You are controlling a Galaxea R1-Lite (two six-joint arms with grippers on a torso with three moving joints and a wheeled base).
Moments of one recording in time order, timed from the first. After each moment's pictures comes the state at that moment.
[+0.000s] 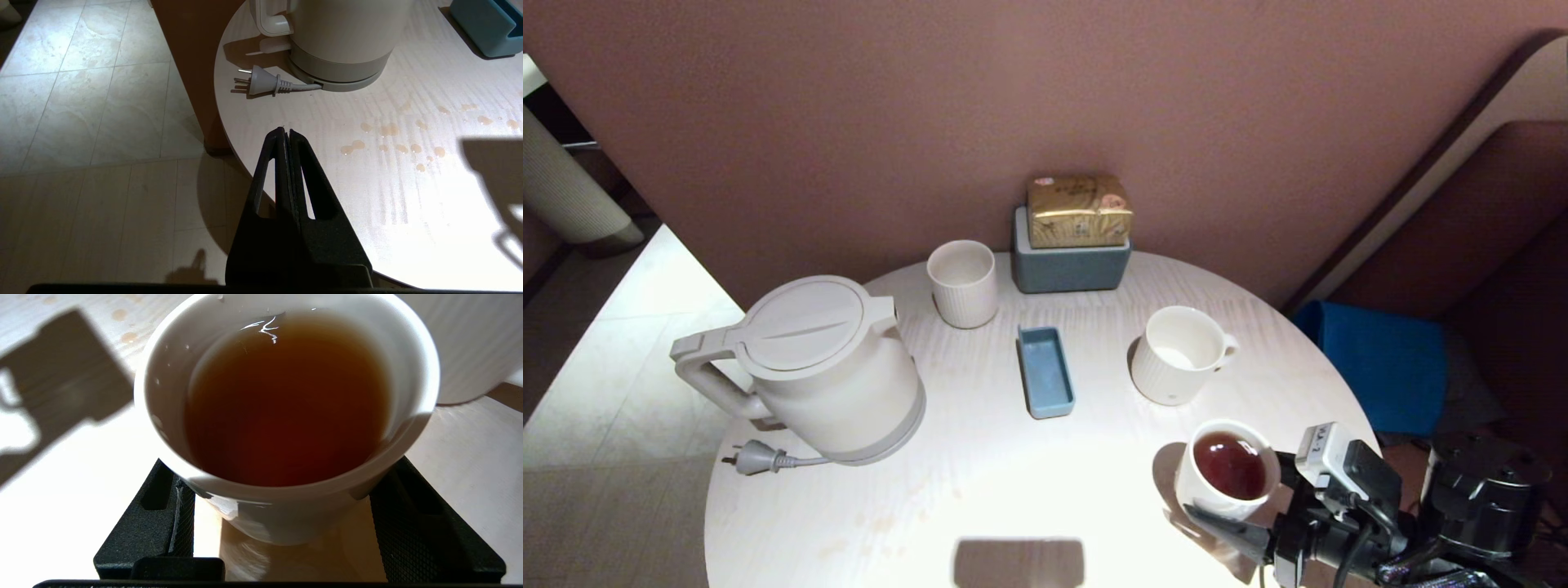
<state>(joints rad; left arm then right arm) -0.01 0.00 0.00 -0.03 0.00 0.00 0.35 1.84 -0.05 -1.52 0.43 -0.32</state>
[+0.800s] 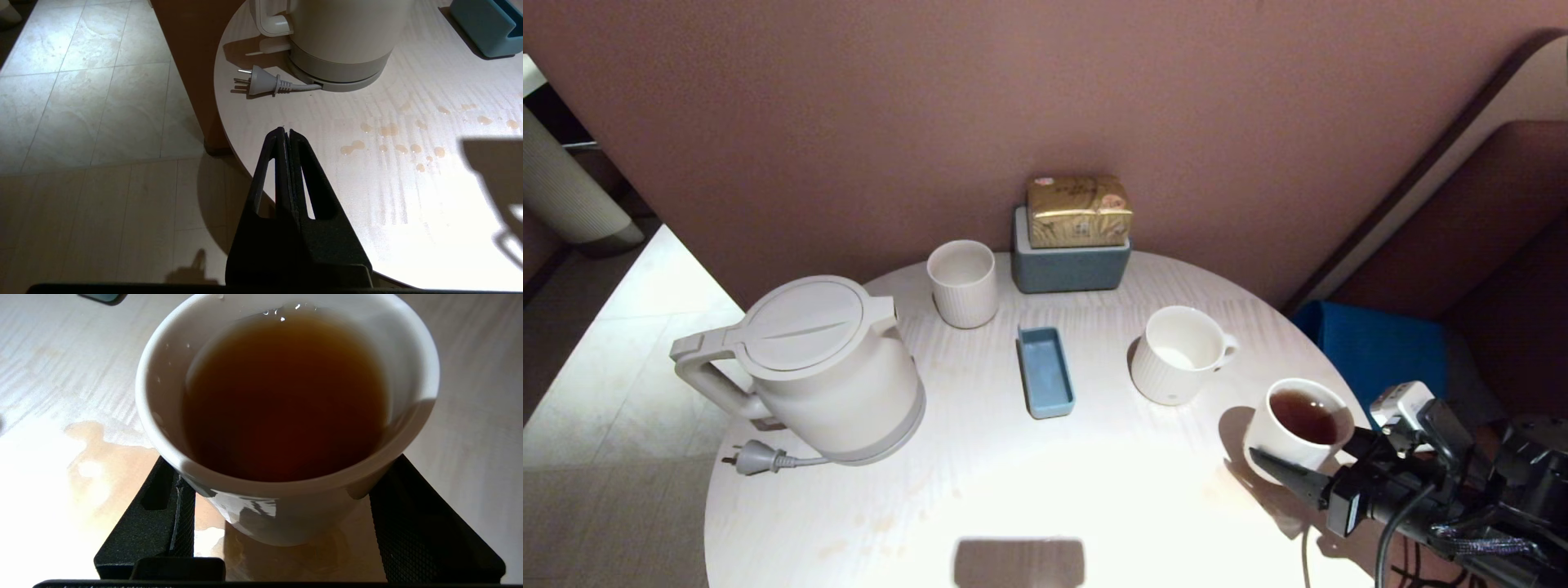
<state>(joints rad) -0.01 0.00 0.00 -0.03 0.00 0.00 0.09 1.79 -0.05 -1.52 0.42 -0.21</state>
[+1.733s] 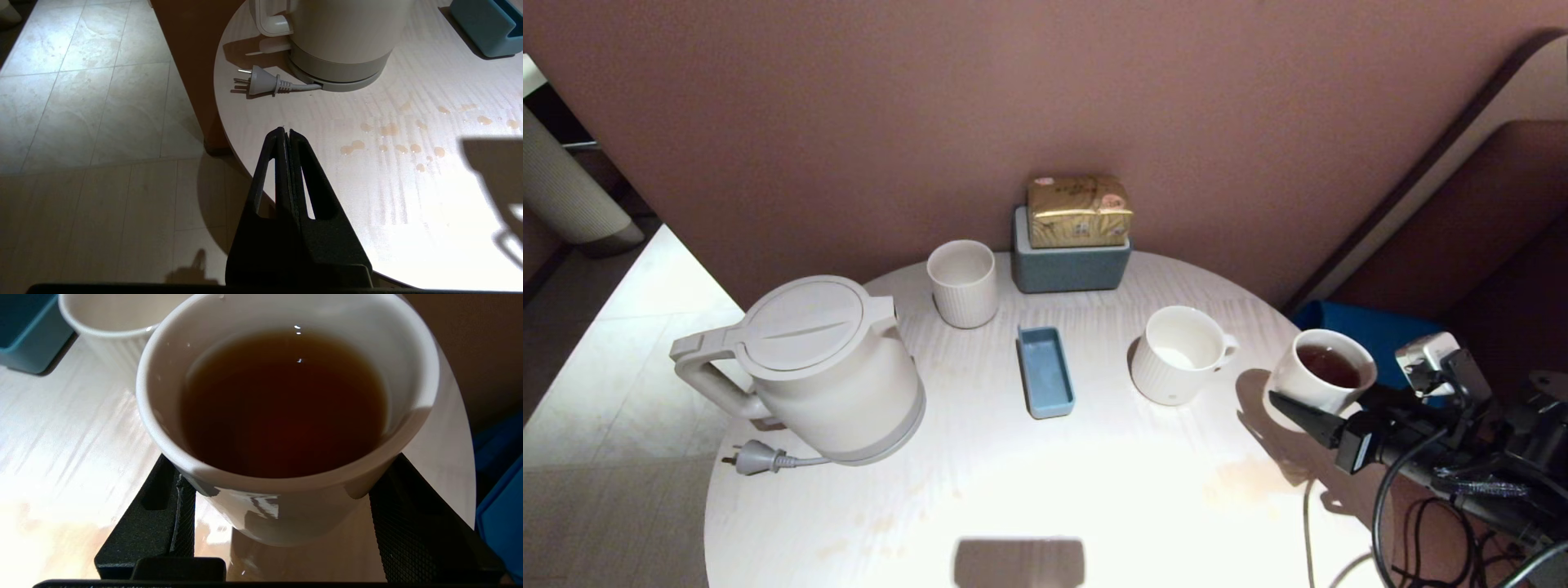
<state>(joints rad) -0.01 0.00 0.00 -0.03 0.00 0.00 -0.01 1.79 -0.21 -1.46 0.42 -0.14</state>
